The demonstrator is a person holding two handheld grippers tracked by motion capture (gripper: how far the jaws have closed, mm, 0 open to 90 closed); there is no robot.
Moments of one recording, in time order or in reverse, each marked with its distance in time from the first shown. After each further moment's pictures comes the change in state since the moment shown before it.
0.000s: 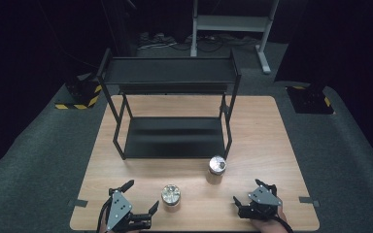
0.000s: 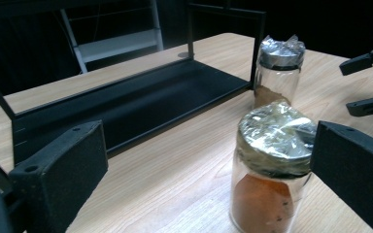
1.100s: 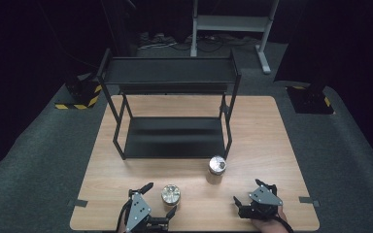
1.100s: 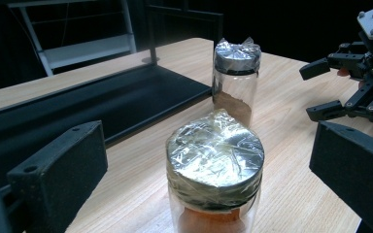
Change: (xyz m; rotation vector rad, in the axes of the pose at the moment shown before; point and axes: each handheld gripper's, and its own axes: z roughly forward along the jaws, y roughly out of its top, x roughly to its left) left arm -0.019 -0.009 0.032 -0.016 -0.099 -0.004; right arm -0.003 -0.001 0.000 -0.007 0.009 0.011
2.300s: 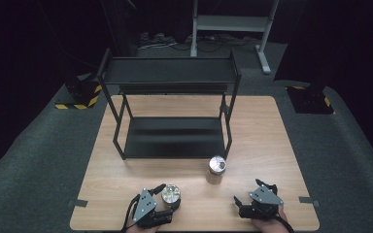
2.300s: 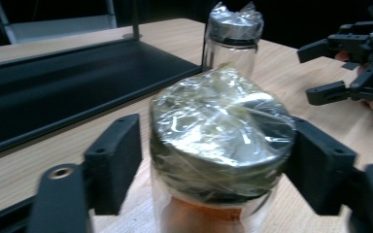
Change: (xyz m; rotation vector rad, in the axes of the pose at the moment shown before) left arm 0.016 -0.020 0.026 0.029 -0.072 -0.059; right arm -0.002 0.000 0.000 0.000 0.006 0.013
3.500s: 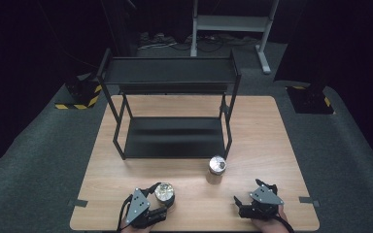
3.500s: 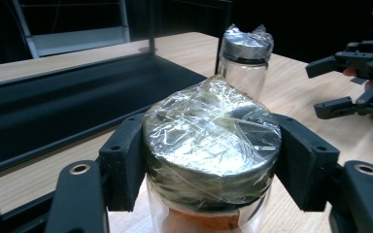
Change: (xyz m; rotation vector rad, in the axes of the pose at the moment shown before) left arm 0.001 0.003 -0.018 -0.042 0.062 -0.013; right arm 0.000 0.000 0.000 -0.001 0.001 0.003
